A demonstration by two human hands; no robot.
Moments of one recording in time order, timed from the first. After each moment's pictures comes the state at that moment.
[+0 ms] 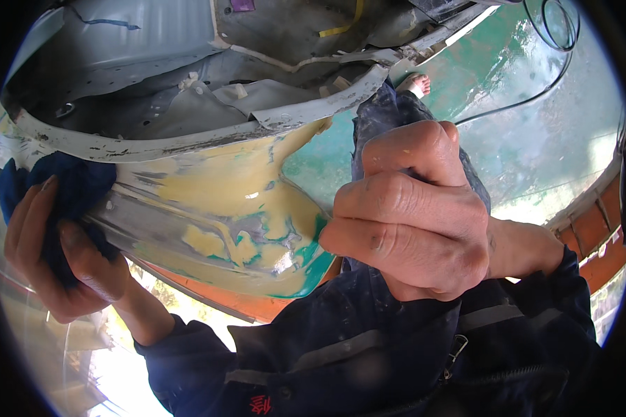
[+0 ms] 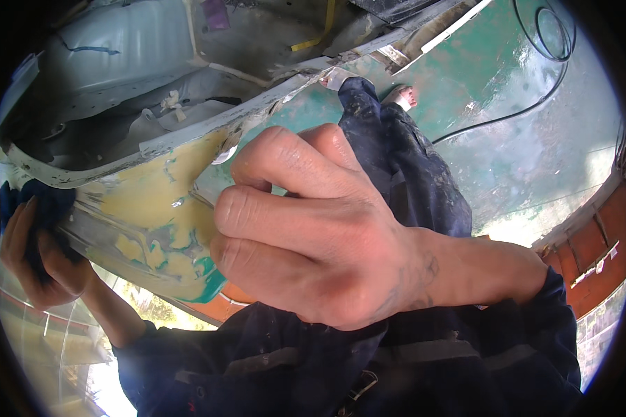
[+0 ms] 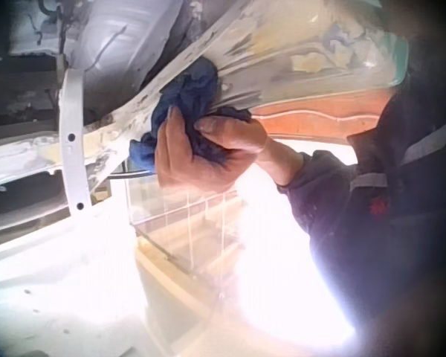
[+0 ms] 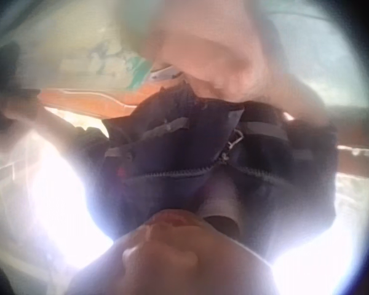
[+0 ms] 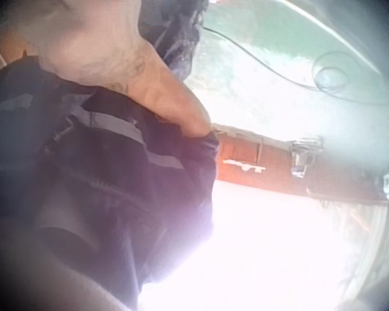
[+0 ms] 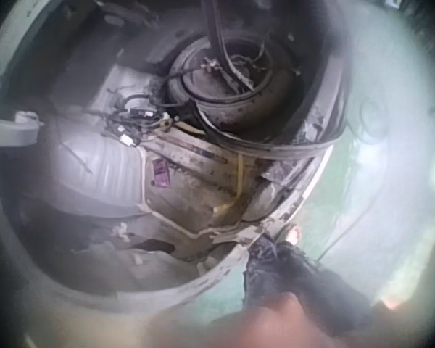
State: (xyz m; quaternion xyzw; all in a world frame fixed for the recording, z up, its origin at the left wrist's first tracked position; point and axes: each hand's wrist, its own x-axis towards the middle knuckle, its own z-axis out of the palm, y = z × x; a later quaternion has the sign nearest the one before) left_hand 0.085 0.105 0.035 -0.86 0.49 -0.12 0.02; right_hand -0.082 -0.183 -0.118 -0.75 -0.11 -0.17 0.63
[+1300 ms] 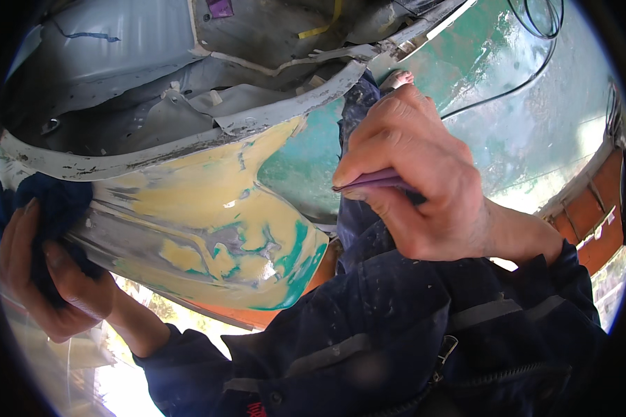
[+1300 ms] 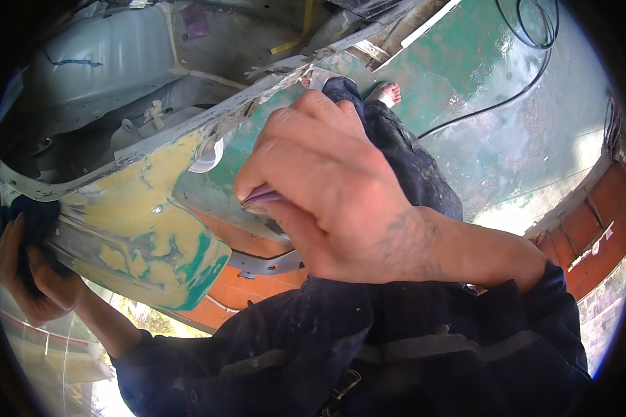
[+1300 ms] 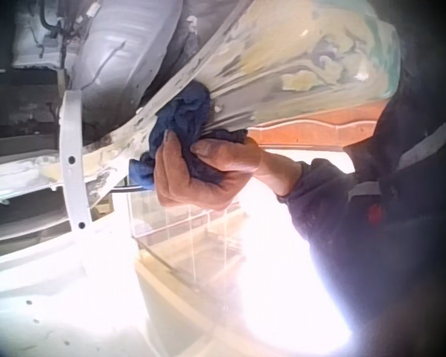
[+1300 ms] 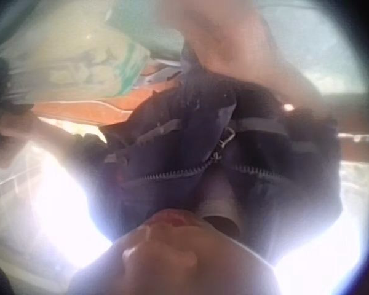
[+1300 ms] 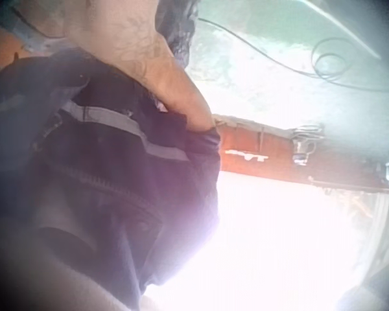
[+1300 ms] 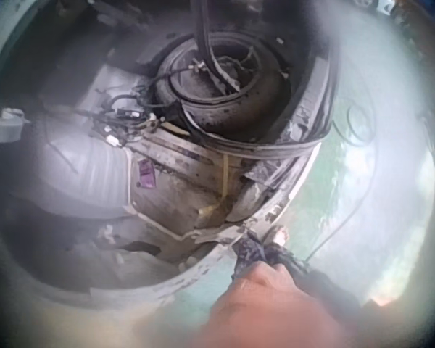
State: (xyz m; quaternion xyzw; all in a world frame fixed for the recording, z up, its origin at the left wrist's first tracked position) left_hand 0.089 0.111 0.034 -0.85 0.52 -0.13 0.03; right_hand -0.089 -0.213 -0.123 -0.73 -0.03 0.06 0.68
